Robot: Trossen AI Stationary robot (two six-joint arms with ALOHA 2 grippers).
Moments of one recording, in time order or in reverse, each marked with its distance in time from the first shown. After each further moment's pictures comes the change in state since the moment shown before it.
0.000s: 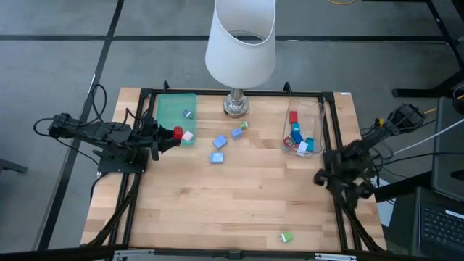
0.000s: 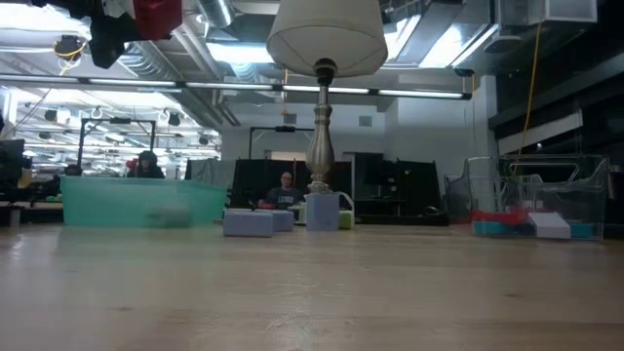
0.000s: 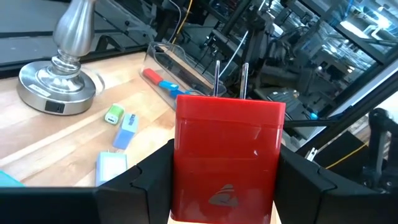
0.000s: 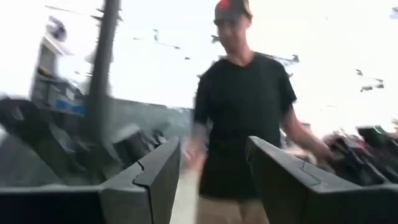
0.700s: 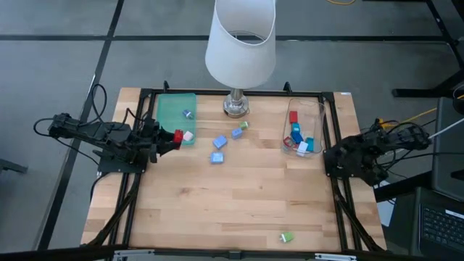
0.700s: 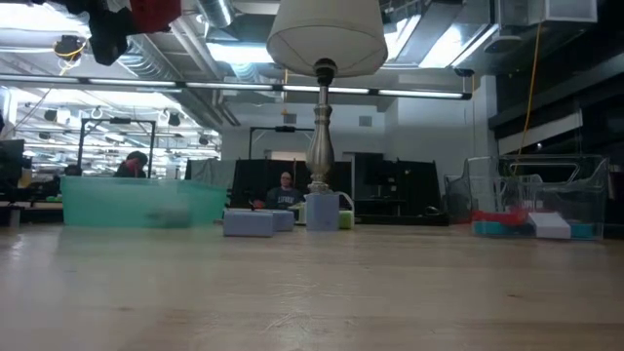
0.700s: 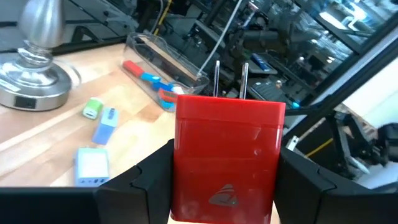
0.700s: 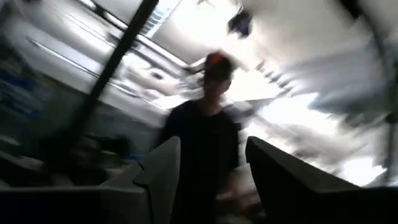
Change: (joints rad) left arm 0.000 0.000 0.000 0.020 0.082 0.012; right arm -0.367 -0.488 0.117 -0.250 -0.114 0.037
